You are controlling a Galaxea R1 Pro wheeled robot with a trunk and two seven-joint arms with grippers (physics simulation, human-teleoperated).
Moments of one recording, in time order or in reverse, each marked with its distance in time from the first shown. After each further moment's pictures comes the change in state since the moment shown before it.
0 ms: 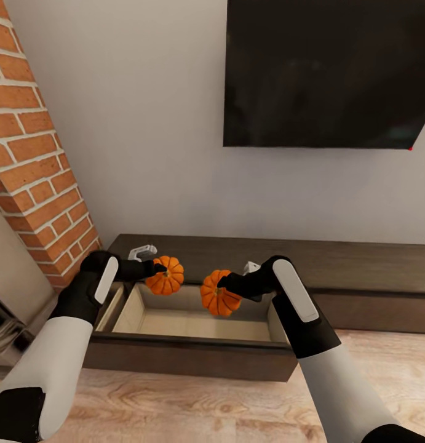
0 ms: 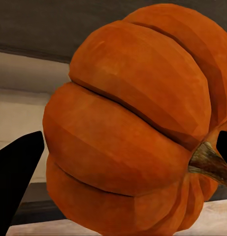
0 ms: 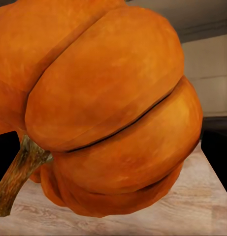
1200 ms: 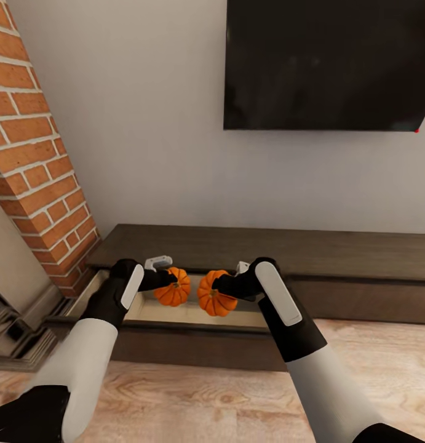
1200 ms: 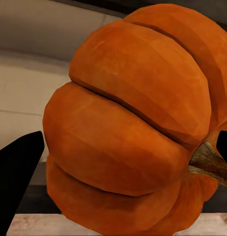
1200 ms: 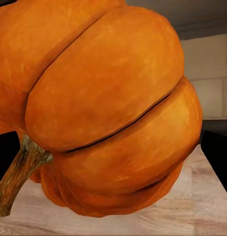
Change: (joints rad) left arm 0.003 -0.125 -0.017 0.104 -0.002 -0.077 0.261; right arm -0.001 0.059 0.055 0.014 0.151 -0.016 0.001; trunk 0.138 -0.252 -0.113
